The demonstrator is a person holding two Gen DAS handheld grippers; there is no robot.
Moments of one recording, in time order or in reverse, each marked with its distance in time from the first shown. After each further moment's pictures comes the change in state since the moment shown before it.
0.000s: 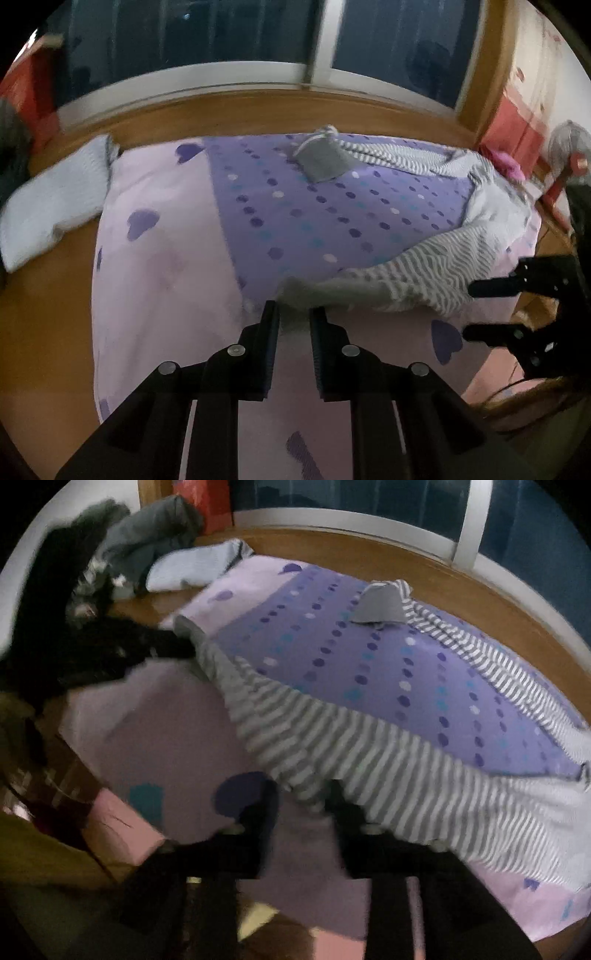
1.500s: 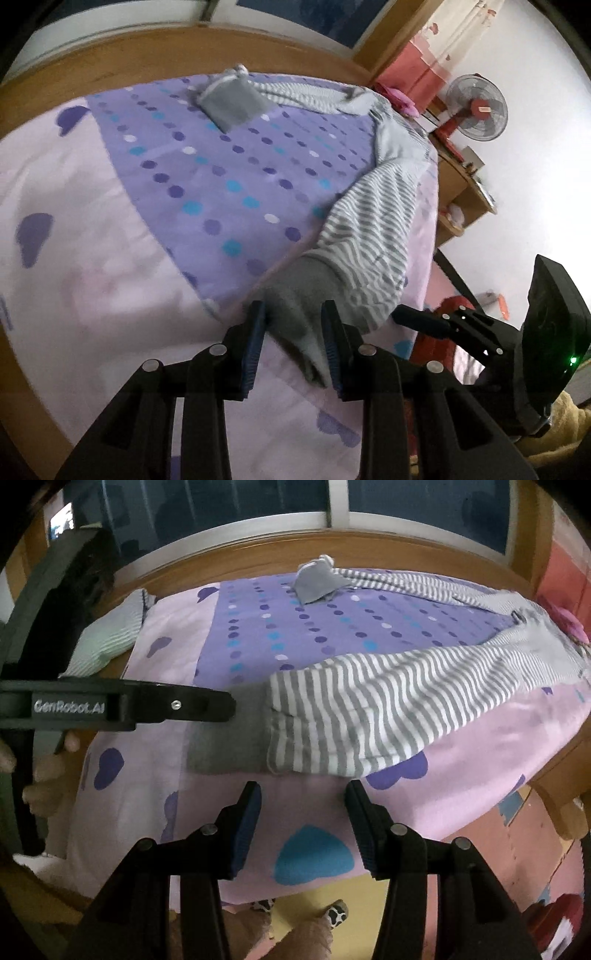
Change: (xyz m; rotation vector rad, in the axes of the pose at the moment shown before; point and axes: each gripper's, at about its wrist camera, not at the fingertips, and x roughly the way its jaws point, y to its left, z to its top) left arm 0.035 0.029 0.023 0.207 0.282 -0.488; right arm 0.044 0.107 0.007 0.592 -0.078 -0.340
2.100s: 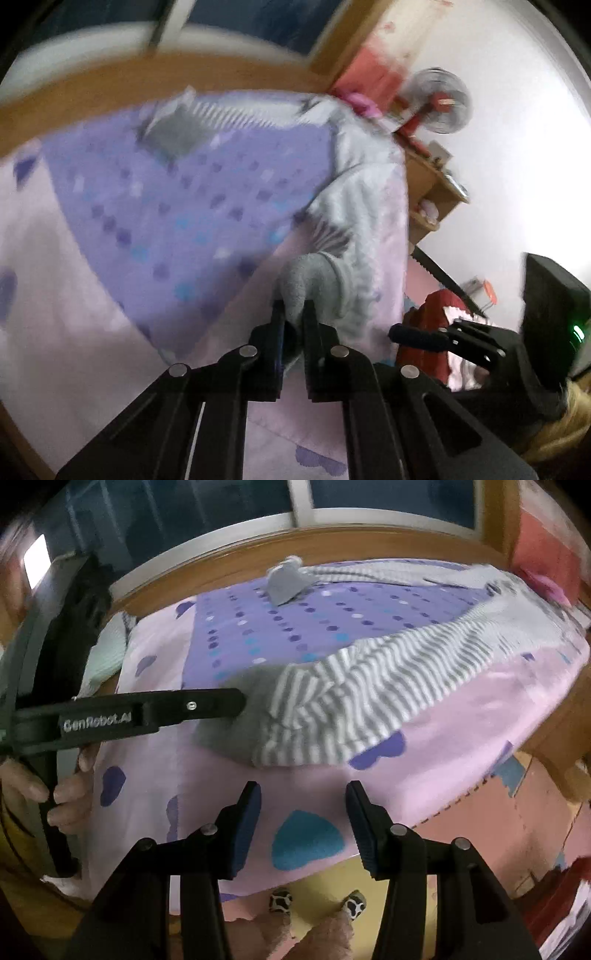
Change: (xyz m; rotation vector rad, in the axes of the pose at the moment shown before) left arm 0.000 -0.027 0.014 0.171 -0.093 -0.118; right arm -0.015 -0.017 -0.006 0.154 0.009 -0.008
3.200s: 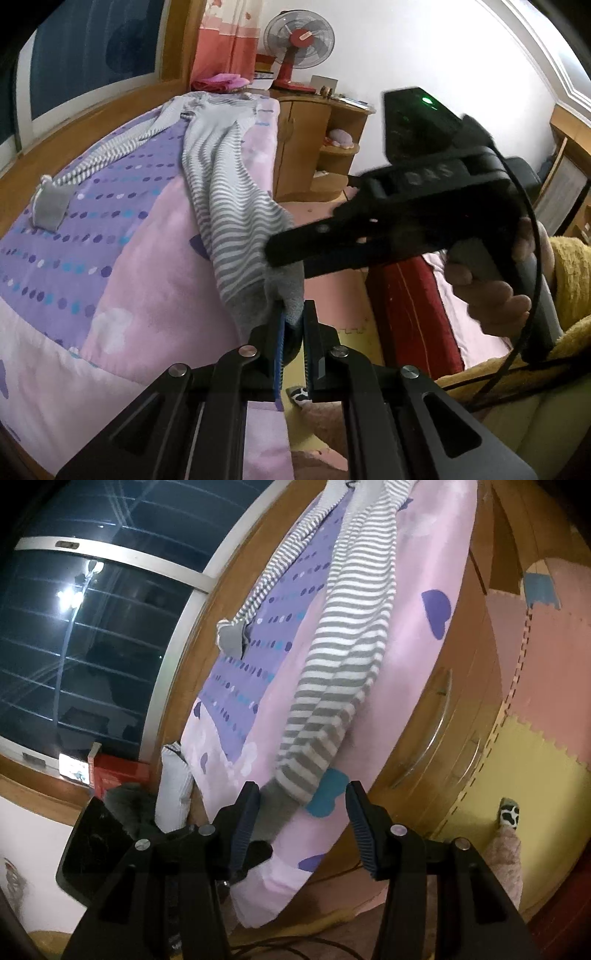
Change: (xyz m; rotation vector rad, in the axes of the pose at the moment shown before) left arm -0.003 -0.099 -0.060 0.473 0.134 -0.138; right arm -0.042 -0.075 -0.050 0.707 -0.012 0.398
